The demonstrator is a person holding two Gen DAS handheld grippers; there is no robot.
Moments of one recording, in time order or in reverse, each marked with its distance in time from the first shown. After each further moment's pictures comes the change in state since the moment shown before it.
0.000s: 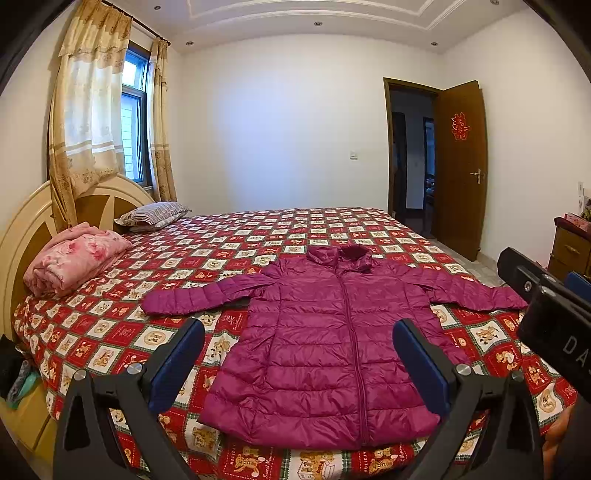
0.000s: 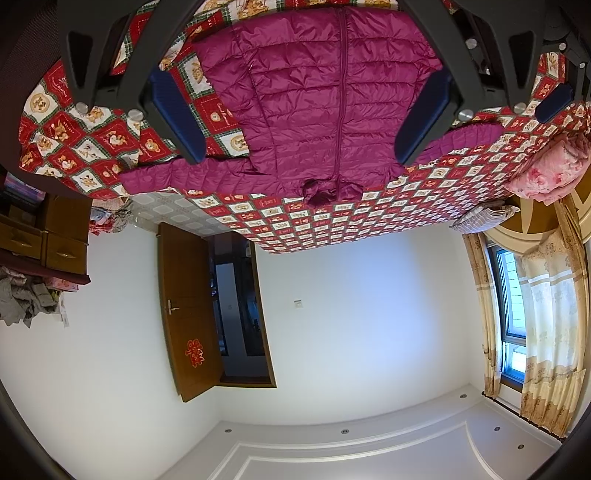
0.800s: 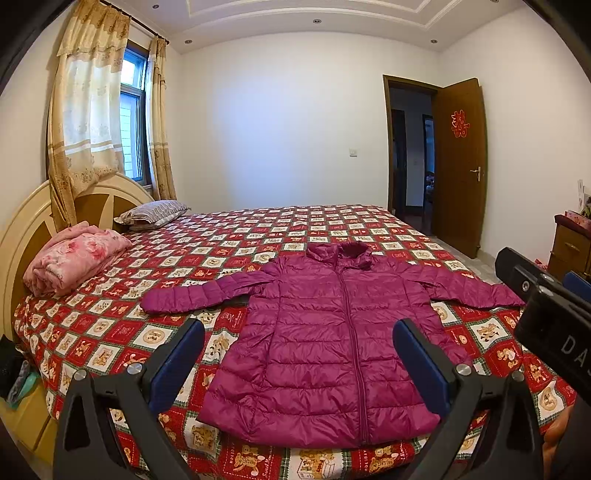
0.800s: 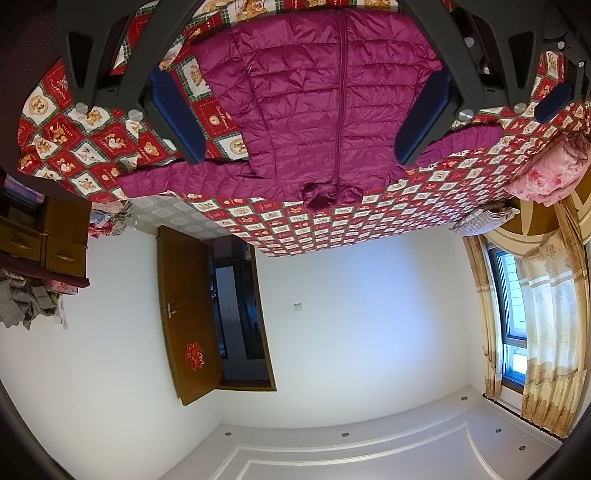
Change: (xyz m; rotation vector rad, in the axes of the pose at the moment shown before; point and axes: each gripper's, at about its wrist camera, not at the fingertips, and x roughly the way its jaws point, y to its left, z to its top) left arm 0.002 -0.001 -0.003 0.003 0.009 -0.002; right arm 0.001 0.005 -0.005 0.000 0.012 0.002
